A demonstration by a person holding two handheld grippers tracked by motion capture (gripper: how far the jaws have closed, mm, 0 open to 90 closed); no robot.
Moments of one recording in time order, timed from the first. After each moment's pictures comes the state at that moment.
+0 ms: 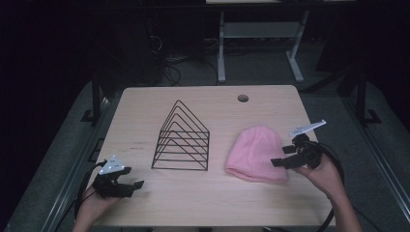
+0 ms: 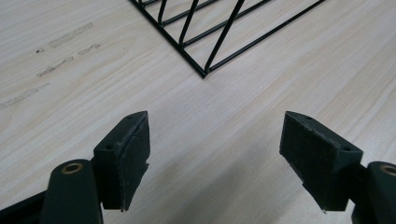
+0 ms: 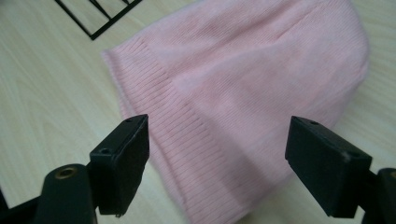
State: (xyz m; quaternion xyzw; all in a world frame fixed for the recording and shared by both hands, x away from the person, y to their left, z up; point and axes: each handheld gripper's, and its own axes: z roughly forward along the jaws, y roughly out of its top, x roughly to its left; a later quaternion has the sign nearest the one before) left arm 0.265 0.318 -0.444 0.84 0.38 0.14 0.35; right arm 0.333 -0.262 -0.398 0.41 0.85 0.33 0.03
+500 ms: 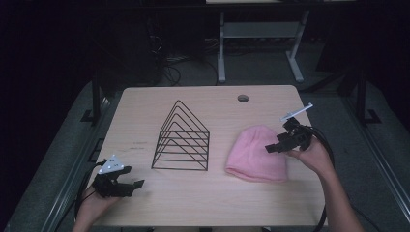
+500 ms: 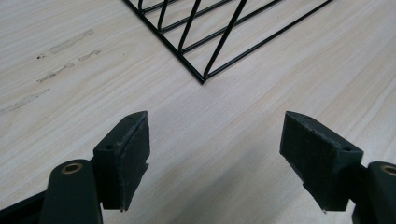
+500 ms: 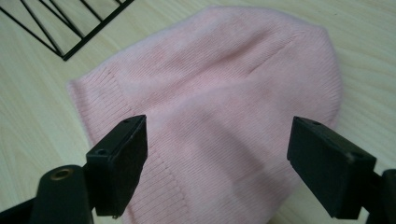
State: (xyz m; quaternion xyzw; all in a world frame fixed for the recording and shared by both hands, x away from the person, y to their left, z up) left arm 0.267 0.318 -0.444 0.84 0.38 0.14 0.36; right arm 0.386 -0.252 -0.397 0.41 0.86 0.31 0.01
